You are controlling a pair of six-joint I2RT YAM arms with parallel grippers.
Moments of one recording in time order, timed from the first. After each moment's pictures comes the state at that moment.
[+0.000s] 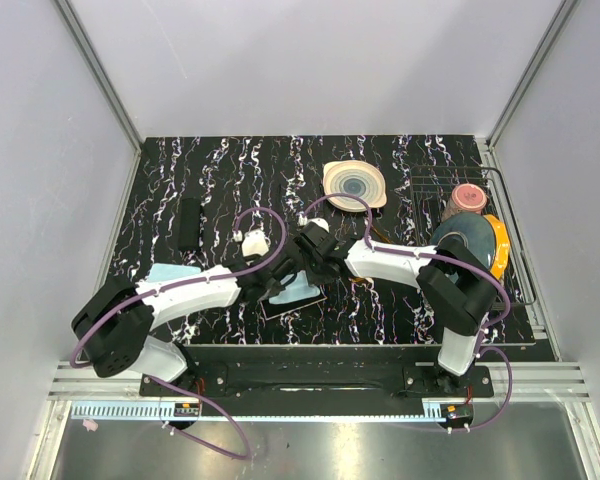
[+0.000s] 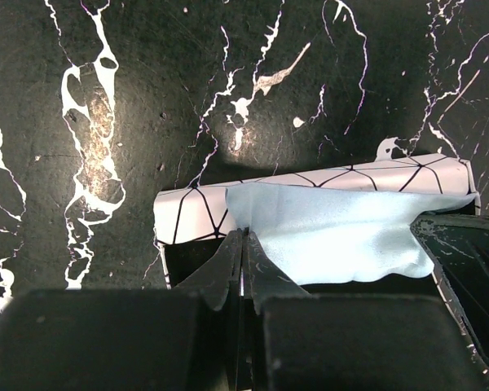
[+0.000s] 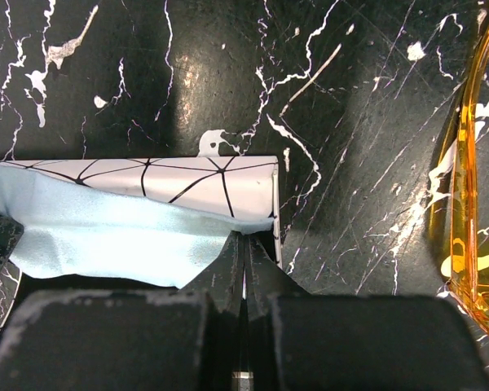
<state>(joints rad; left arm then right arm) -0.87 1.43 0.78 -0.50 -0.46 -1.09 0.89 1.82 1.14 -0.39 0.14 0.58</state>
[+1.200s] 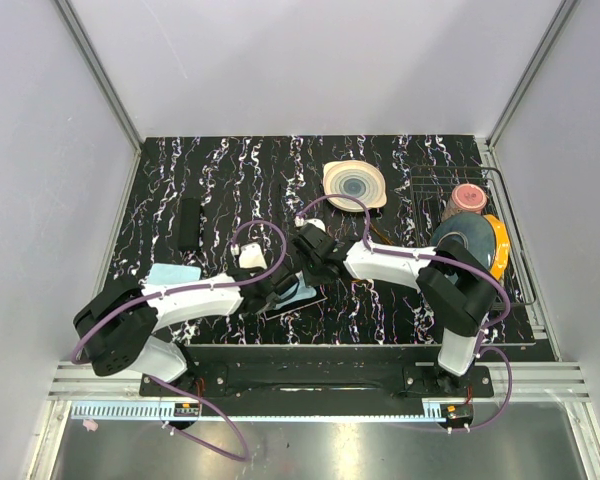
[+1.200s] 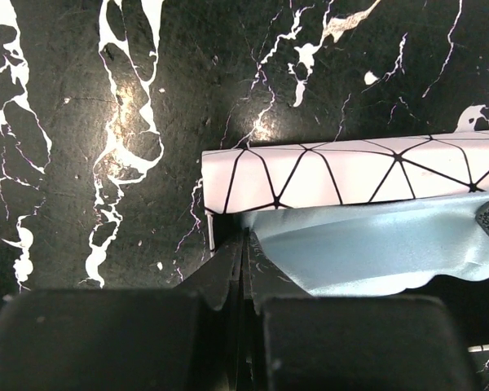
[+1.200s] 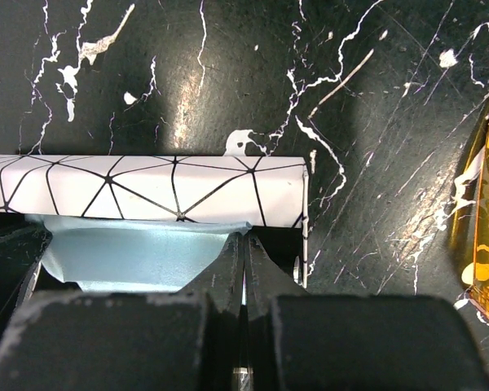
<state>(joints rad) -0.94 1.42 0.71 -0.55 -0.50 -1.22 0.90 1.81 1.14 -0.36 0.13 0.57</state>
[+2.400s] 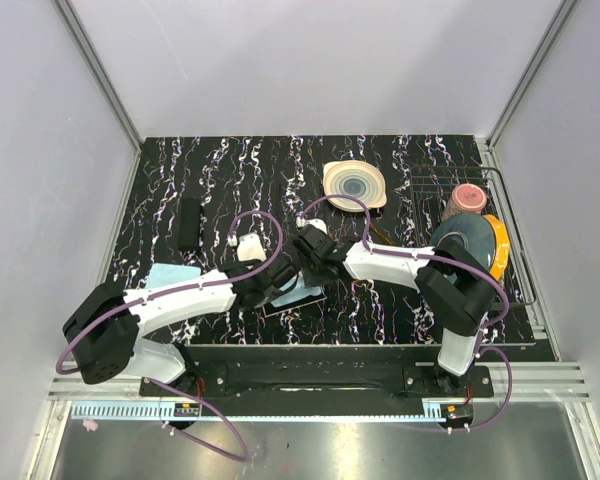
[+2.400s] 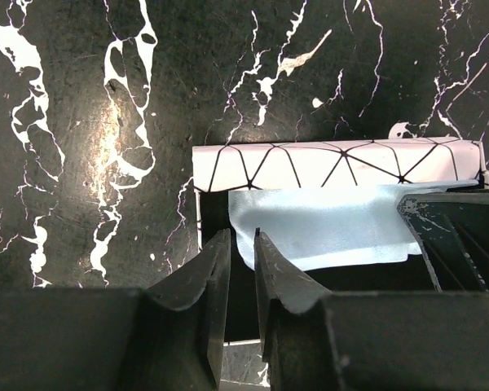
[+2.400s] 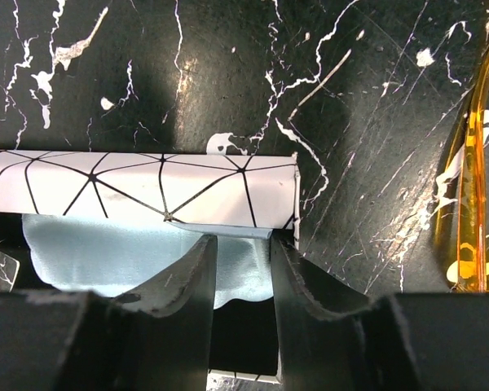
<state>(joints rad) -0.94 1.36 0.79 -0.64 -0.53 -1.20 0.90 1.82 1.14 -0.36 0.16 0.57</state>
